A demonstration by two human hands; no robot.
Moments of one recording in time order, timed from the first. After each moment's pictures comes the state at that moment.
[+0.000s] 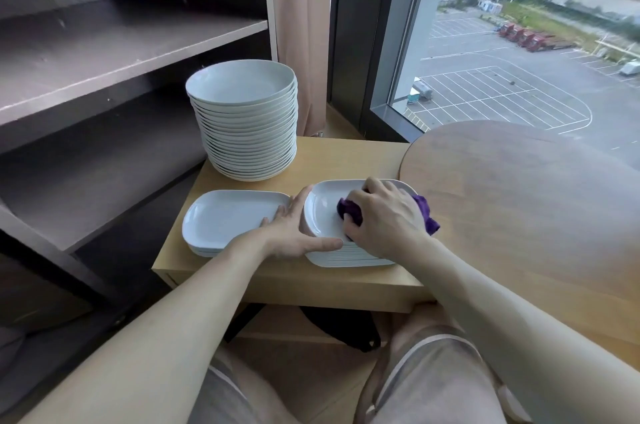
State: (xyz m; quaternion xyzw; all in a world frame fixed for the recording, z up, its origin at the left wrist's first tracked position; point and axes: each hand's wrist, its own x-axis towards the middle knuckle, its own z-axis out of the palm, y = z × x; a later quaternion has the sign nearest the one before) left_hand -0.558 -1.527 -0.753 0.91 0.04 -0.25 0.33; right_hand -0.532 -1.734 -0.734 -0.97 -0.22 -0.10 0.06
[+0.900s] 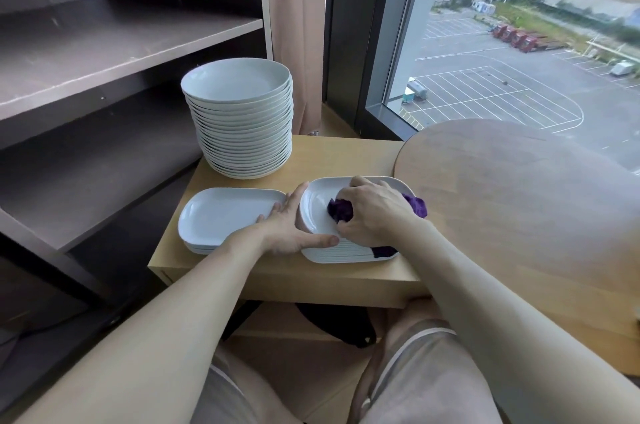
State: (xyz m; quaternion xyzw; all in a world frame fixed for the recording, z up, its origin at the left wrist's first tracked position) left_hand -0.559 -1.527 -0.751 0.91 0.04 -0.25 0.32; right_hand -0.527 -1.726 -0.710 -0.97 -0.22 0.09 0.08
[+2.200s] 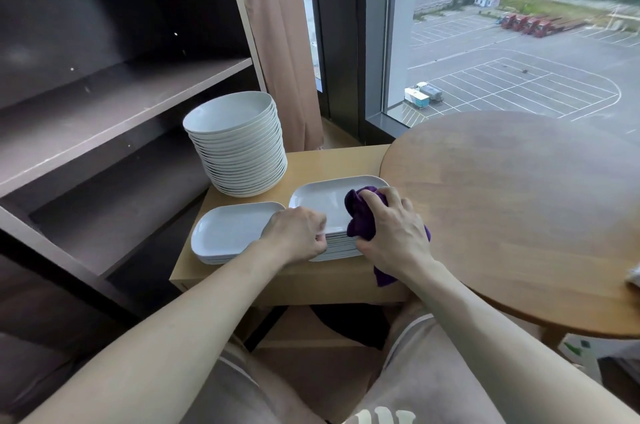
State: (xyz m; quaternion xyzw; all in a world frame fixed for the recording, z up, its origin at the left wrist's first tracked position) left_hand -0.581 -1.584 -0.723 0.99 -0.11 -0.01 0.02; right_hand -0.589 -1.784 -0.739 -0.97 -0.11 -0.08 0.22
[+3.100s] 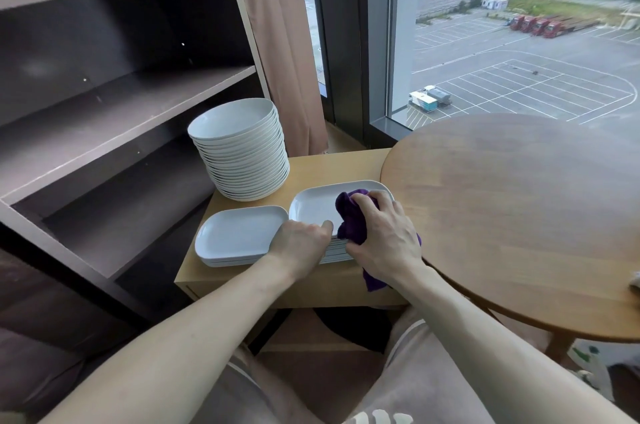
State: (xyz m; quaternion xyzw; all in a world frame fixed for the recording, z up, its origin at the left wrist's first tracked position) left_hand -0.598 -1.600 -0.733 0.96 -0.18 0.03 -0.20; right_hand -0.598 -1.777 -0.736 -0.94 -0.14 -0.12 0.27
